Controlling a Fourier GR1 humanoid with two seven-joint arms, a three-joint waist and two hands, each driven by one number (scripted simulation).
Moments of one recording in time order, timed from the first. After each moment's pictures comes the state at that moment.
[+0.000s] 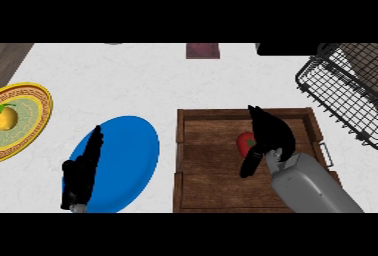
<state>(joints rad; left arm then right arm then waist) 0.06 0.21 -0.18 -1.42 0.07 0.29 0.01 -0.45 -0.31 0.52 -1.50 0.49 0.24 1.08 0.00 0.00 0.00</state>
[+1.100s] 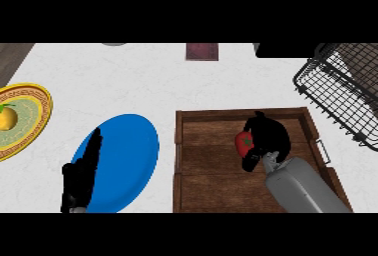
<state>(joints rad) 0.09 0.18 -0.15 -1.44 0.03 0.26 0.02 -0.40 -0.24 0.47 -1.38 0.71 0.24 0.91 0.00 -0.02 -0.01</state>
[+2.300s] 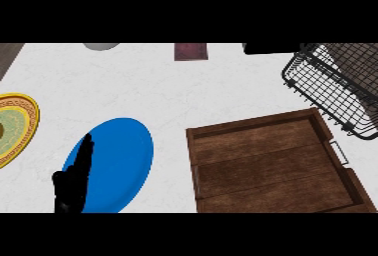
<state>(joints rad) 0.14 0.18 -0.11 -1.45 0.02 0.28 -0.01 0.04 -0.74 -0.37 -1.82 0.37 -0.01 0.72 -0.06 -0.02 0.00</state>
